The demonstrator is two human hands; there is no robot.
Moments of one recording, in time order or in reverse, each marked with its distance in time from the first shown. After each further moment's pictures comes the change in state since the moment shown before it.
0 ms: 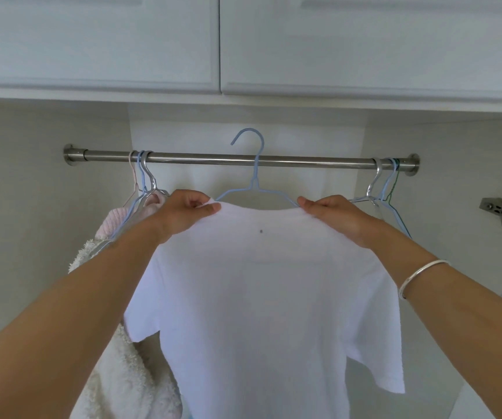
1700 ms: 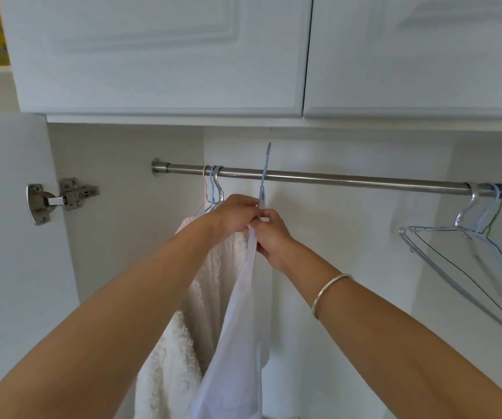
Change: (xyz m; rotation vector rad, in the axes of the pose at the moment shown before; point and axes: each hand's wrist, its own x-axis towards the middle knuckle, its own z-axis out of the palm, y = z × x) left_hand -0.002 0.022 -0.031 -0.073 0.001 -0.229; right_hand 0.036 -0.106 0.198 0.633 -0.145 0.045
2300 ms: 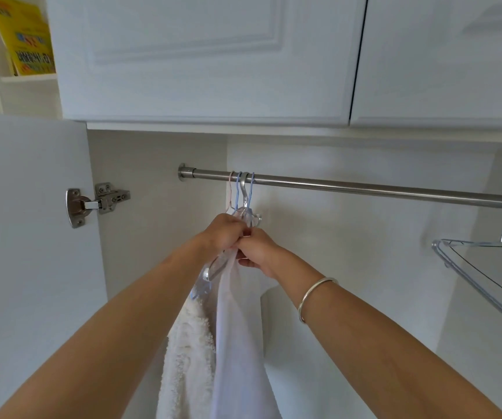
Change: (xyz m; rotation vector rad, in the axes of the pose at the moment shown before) left_hand -0.003 -0.050 -0.049 0.040 0.154 -0.137; right_hand 0.004 0.003 0.058 -0.302 -0.254 0.037
